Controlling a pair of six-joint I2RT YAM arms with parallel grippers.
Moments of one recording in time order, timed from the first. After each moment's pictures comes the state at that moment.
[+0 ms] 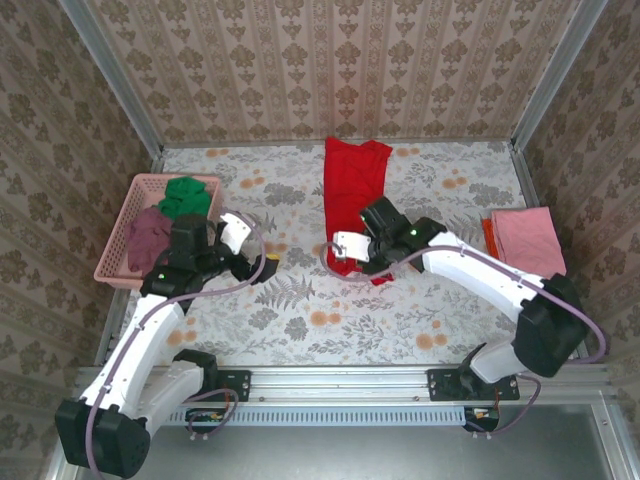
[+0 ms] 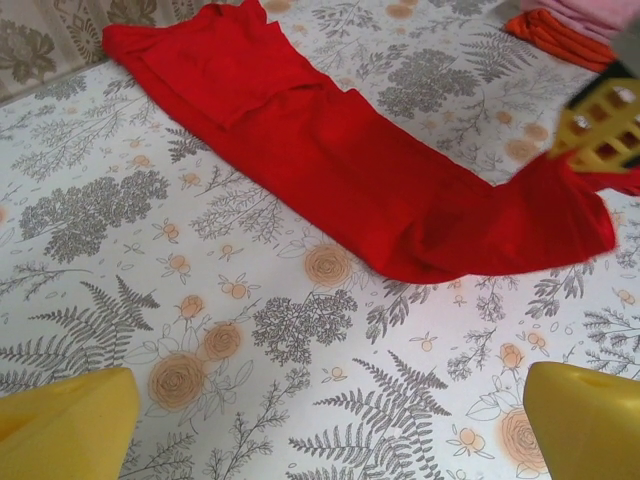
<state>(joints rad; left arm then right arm) -0.28 0.87 0.72 -0.45 0.55 0.28 0.64 1.49 1.16 -0.70 -0.07 -0.79</state>
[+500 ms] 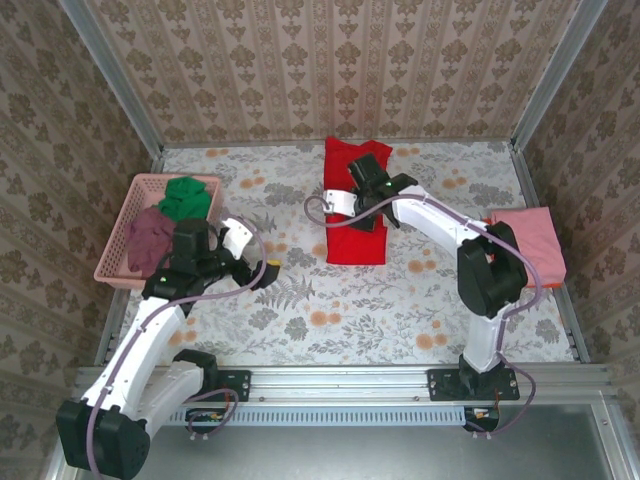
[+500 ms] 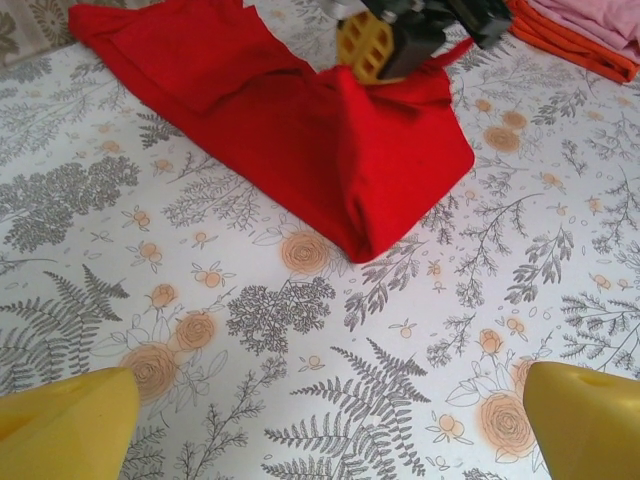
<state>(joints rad) -0.28 0.86 0.68 -0.45 0.58 0.28 0.50 1.91 1.57 -0.67 -0.07 -0.93</state>
